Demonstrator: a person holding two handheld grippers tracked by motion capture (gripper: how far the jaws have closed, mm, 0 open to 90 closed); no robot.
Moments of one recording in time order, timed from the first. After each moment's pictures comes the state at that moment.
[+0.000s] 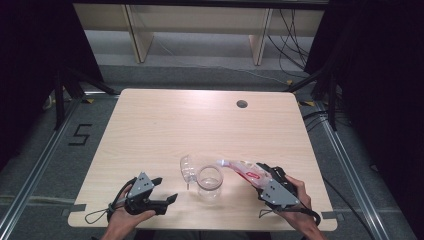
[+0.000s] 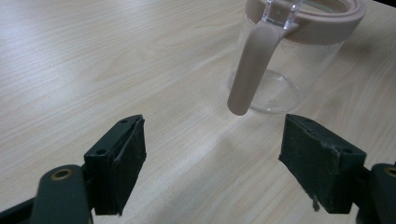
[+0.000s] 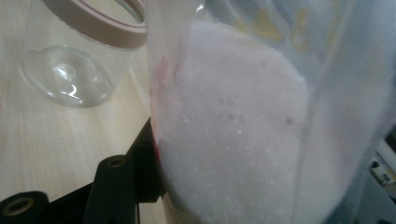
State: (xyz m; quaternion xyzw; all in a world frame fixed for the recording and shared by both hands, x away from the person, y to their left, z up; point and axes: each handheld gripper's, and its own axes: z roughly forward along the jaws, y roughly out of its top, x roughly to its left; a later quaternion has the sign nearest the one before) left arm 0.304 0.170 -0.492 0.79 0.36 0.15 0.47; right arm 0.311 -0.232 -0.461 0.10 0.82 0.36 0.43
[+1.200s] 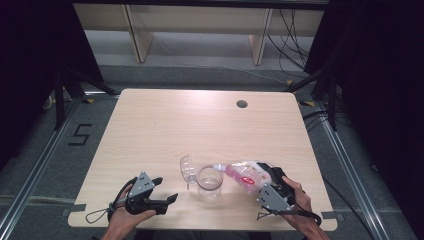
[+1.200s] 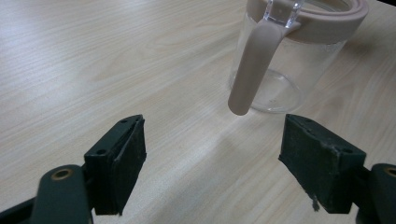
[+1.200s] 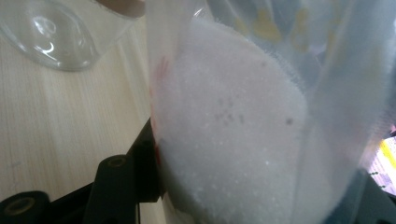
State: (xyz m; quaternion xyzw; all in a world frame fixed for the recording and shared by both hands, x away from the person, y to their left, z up) left arm 0.305 0.170 -0.493 0.79 0.36 0.15 0.47; right arm 0.309 -0.228 -0.465 0.04 0.82 0.29 0.48
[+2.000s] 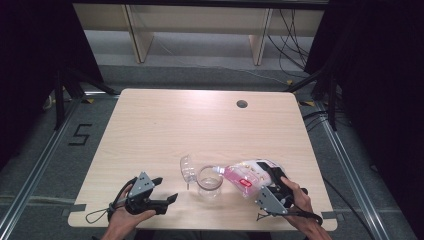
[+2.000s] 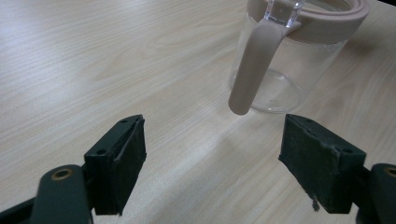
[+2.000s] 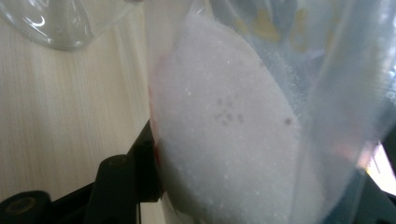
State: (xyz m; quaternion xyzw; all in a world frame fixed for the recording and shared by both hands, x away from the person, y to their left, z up) left arm 0.305 0.170 -0.493 0.79 0.36 0.15 0.47; right arm 0.308 -0.225 -0.465 0.01 0.82 0.25 0.51
